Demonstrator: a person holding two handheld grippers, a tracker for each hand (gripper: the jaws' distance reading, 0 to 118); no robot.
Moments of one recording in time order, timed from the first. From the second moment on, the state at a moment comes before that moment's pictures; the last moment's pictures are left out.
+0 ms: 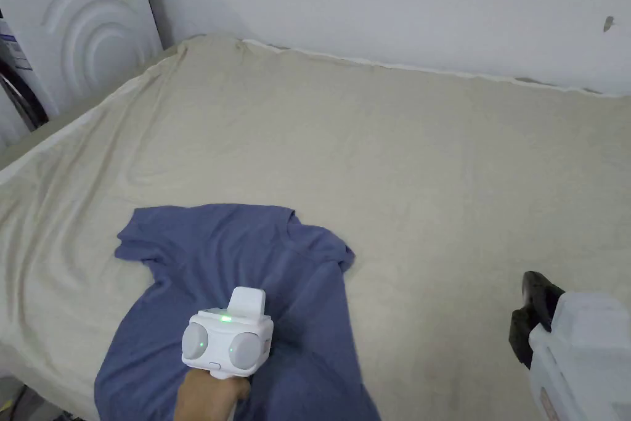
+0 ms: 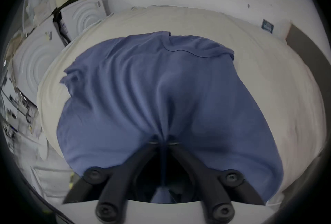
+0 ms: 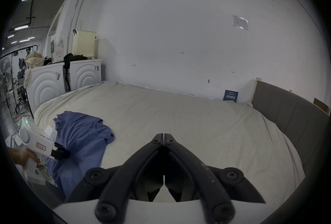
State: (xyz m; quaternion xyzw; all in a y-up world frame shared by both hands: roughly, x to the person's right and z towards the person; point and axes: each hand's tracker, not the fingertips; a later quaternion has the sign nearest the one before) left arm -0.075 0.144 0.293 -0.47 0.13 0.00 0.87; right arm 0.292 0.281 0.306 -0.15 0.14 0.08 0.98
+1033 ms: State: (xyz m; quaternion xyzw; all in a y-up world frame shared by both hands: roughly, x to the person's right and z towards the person) left arm 0.161 0.449 0.206 -0.18 -0.21 0.00 0.96; right arm 0.455 0.322 0.354 -0.10 -0.01 0.03 0.99
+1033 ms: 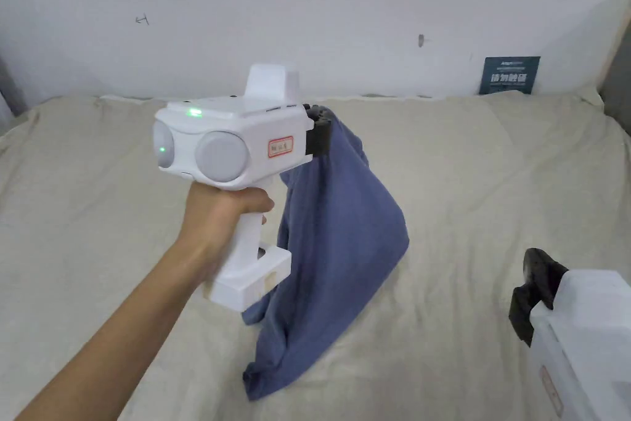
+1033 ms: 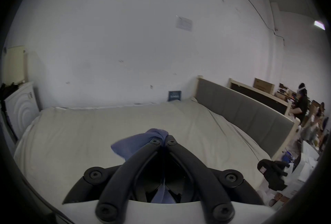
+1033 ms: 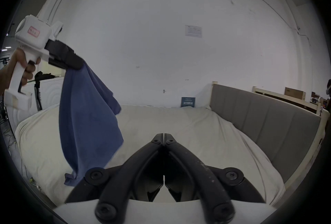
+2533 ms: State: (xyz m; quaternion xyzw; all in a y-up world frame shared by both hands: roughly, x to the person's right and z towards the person) left arm 0.161 0.340 0.283 -0.03 0.01 -0.06 1.00; right arm 0.461 0.350 0.361 -0.06 -0.03 0.03 1.00
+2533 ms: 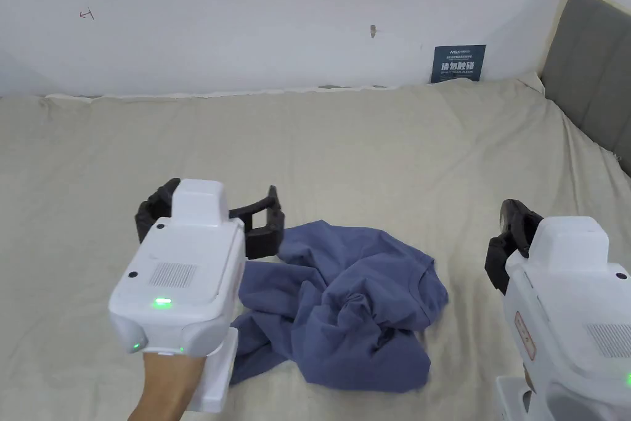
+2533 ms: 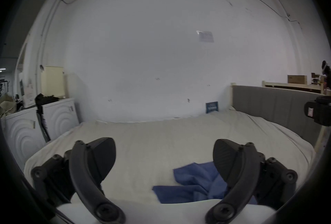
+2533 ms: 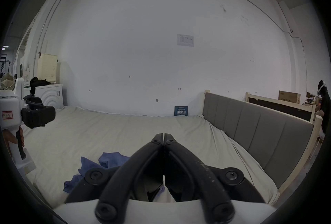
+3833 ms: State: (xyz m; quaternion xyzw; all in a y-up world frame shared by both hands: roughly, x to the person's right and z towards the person) left arm 0.112 0.136 0.238 -0.48 0.03 0.03 0.87; right arm 0.466 0.293 0.322 -0.16 -0.02 0.03 0.99
